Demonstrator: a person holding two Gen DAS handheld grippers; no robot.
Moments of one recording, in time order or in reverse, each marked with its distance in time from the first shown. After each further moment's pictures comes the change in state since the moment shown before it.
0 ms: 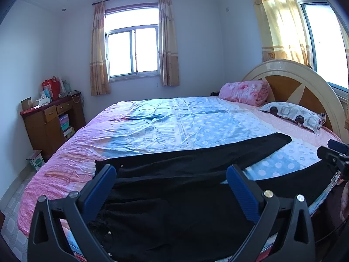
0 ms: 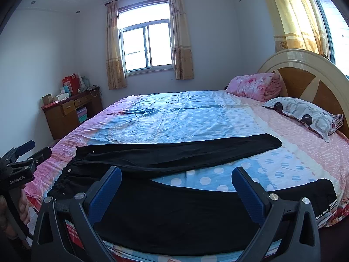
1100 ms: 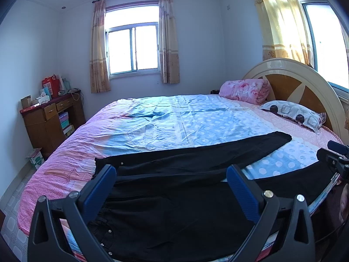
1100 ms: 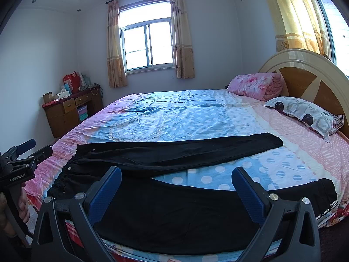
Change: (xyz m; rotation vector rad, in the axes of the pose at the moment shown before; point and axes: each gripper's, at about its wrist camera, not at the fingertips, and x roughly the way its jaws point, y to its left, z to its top) left arm 0.004 0.000 -0.002 -0.002 0.012 0.001; right arm 0.001 0.004 -0.002 -0.010 0.005 0.000
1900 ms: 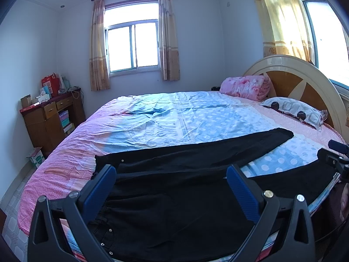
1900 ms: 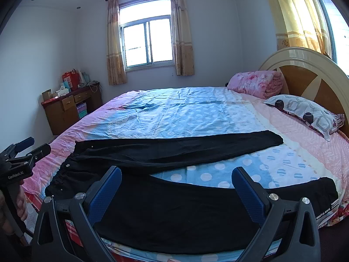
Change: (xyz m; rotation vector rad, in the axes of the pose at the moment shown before) left arm 0.007 0.003 -0.004 0.003 0.024 0.003; right arm 0.011 -0.002 -0.007 -0.005 0.023 -0.006
